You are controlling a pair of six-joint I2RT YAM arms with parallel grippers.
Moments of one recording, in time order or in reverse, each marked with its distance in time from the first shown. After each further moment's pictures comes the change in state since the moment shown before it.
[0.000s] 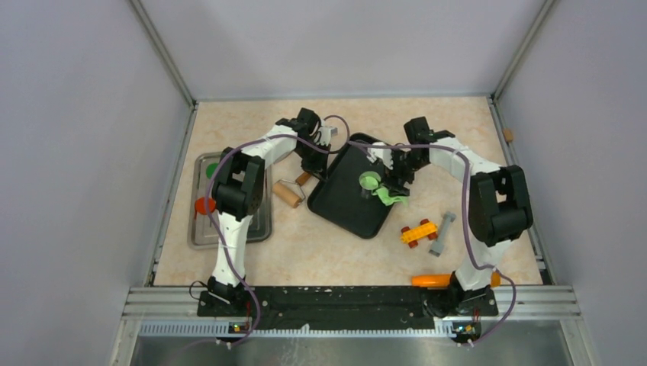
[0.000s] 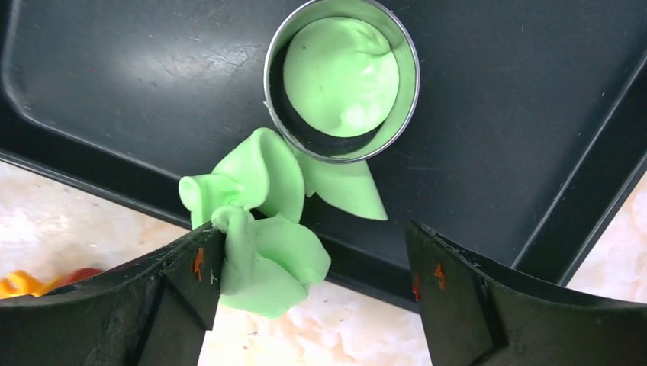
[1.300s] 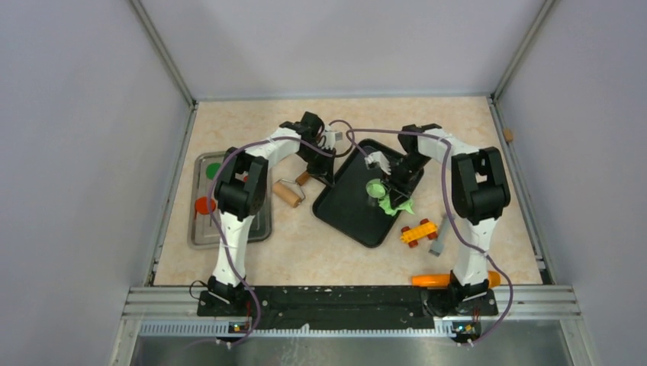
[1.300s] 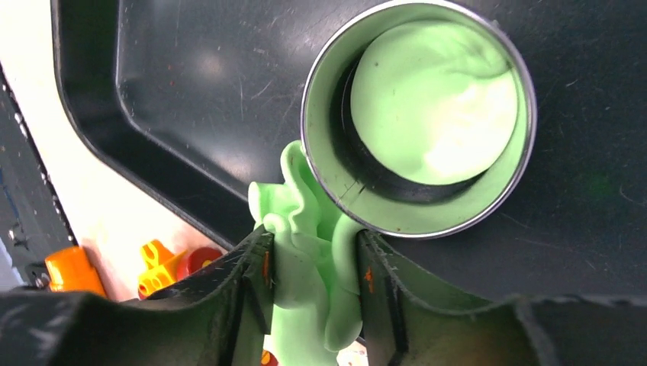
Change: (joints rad) left arm -0.020 0.009 -0.026 0.013 0.126 -0.031; right arm -0.012 0.266 0.188 -0.386 -0.075 -0.018
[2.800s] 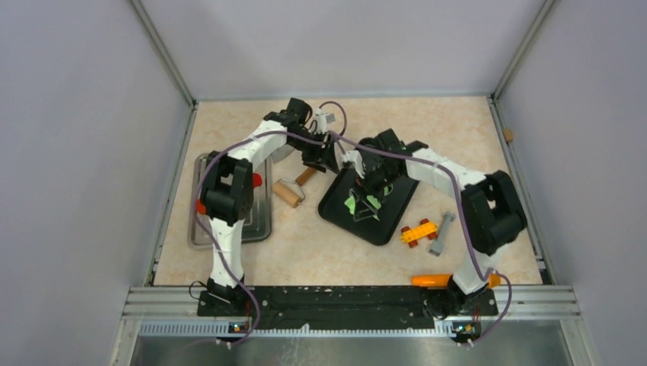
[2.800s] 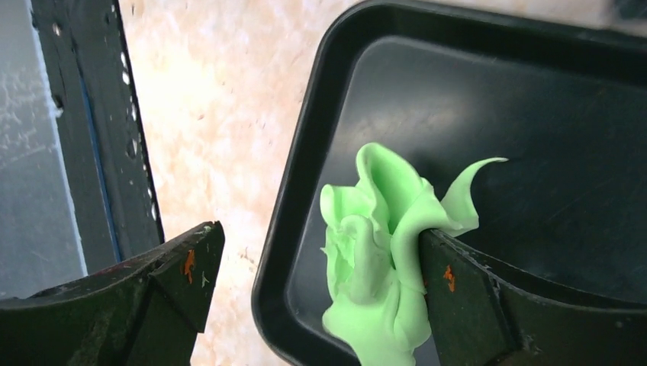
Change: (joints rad) left arm 0.047 -0.087 0.009 0.005 0.101 -0.043; right arm 0.259 -0.234 -0.130 0.355 -0.177 0.544
